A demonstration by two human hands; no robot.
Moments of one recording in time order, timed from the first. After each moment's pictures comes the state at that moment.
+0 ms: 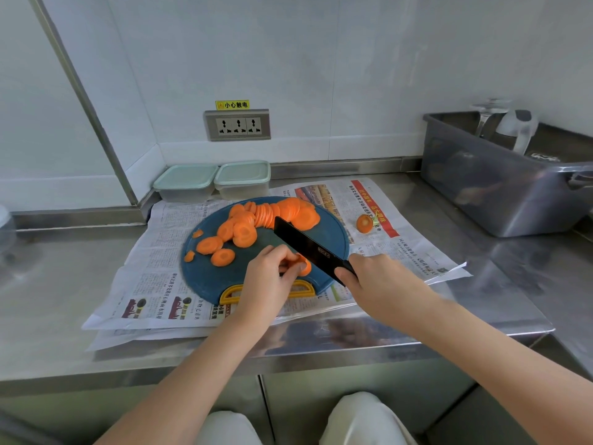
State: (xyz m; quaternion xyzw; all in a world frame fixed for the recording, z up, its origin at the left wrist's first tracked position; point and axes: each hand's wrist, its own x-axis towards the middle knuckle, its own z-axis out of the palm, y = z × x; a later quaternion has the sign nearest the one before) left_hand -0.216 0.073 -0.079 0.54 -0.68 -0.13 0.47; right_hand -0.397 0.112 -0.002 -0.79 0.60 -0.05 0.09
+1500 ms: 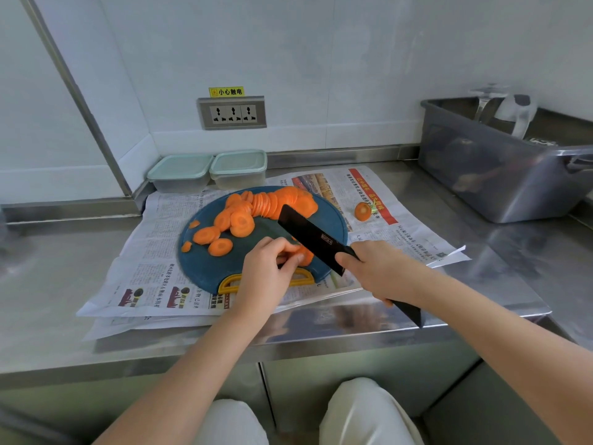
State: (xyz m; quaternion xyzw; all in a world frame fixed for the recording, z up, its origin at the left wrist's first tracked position) left_hand -0.214 0.080 -0.080 0.53 -0.69 -0.12 0.47; right_hand -0.397 0.105 0.008 -0.75 0.61 -0.04 0.23
